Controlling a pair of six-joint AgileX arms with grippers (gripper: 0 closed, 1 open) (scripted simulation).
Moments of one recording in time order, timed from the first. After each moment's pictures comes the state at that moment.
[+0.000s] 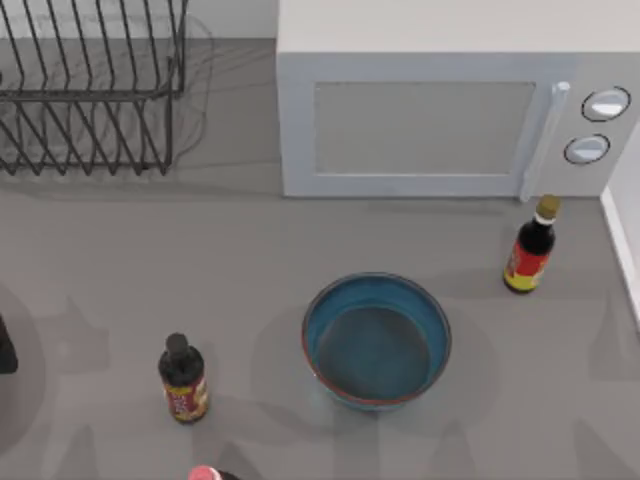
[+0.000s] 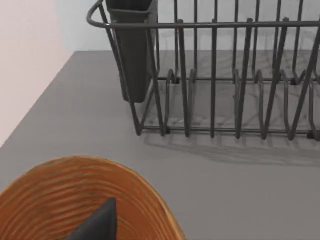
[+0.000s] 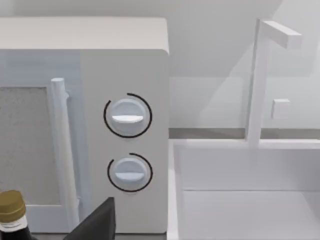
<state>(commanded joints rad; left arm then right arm) 0.03 0.18 0.12 -0.15 -0.09 0.05 0.00 0.00 0.00 0.00 0.00 0.00</state>
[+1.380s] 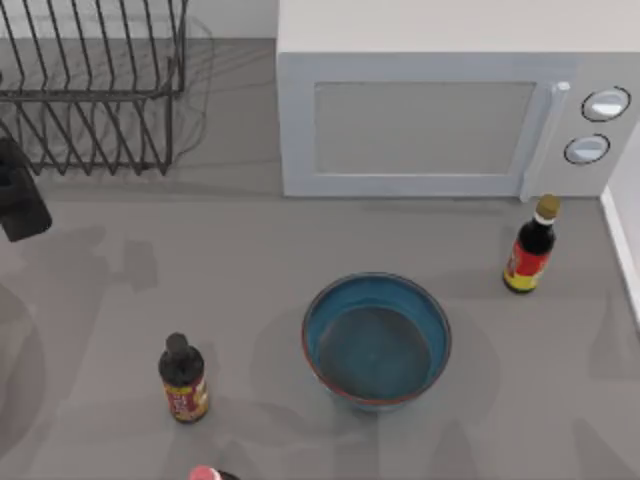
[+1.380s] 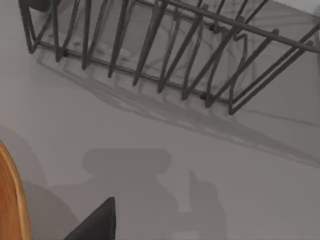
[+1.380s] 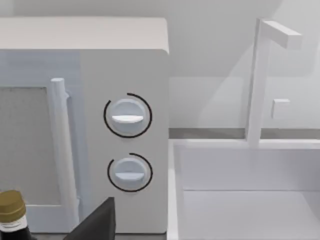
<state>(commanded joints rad) -0.12 0.79 0.69 -0.48 -0.08 -0.37 0.00 0.00 0.00 0.00 0.00 0.00</state>
